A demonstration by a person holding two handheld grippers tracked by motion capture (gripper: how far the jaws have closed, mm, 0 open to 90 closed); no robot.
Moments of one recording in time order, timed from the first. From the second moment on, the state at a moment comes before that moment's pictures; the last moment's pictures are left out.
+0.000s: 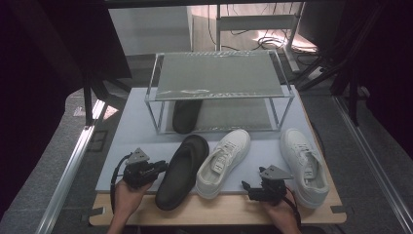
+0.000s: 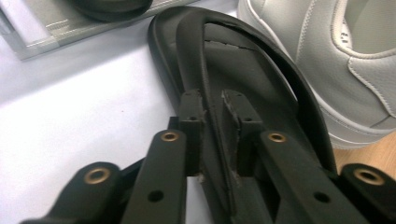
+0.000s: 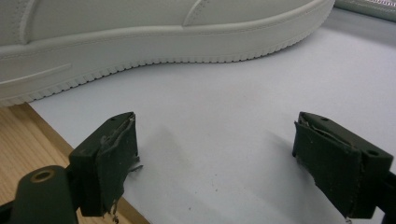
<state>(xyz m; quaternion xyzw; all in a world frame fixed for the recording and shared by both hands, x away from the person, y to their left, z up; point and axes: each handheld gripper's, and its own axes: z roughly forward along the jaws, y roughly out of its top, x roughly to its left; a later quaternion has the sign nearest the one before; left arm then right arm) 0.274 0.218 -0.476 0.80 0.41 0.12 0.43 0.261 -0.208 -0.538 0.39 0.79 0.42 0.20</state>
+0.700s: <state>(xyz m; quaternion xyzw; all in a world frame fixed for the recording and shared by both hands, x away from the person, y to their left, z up) 0.285 0.203 -0.496 0.80 0.43 0.12 0.41 0.261 -0.208 -0.538 0.39 0.79 0.42 0.20</state>
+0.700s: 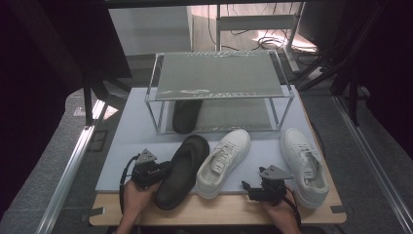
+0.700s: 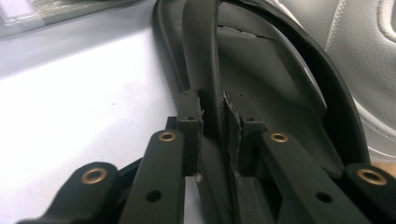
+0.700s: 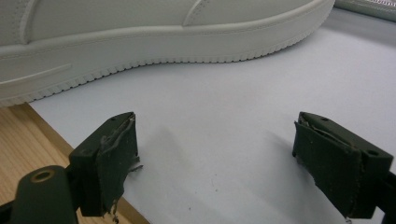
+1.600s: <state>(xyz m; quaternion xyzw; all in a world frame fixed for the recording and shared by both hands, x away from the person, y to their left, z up) 0.286 0.218 -0.474 0.78 0.45 0.15 0.42 0.261 -0.208 -0.538 0.39 0.79 0.42 0.20</state>
